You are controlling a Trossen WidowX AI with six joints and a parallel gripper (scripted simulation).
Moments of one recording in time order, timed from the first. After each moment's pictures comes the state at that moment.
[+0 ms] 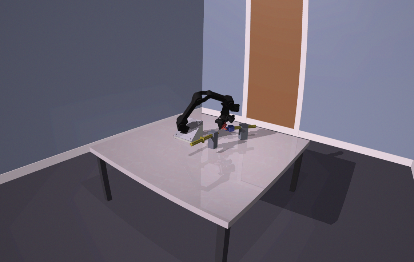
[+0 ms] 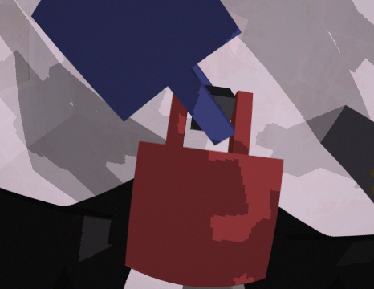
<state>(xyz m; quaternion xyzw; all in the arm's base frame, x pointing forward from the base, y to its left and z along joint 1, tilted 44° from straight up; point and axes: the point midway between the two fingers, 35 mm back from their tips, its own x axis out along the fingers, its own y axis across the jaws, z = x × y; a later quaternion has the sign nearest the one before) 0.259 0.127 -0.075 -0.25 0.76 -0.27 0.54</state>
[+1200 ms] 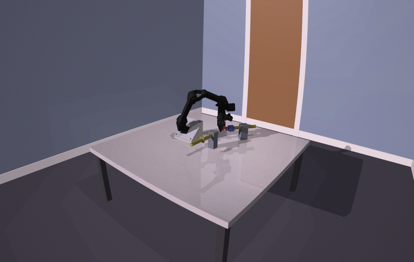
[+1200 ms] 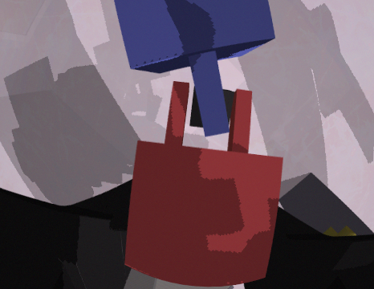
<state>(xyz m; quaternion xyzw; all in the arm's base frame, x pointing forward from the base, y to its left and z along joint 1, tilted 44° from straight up) 0.260 0.107 -0.069 -0.40 0.73 -0.09 0.54</state>
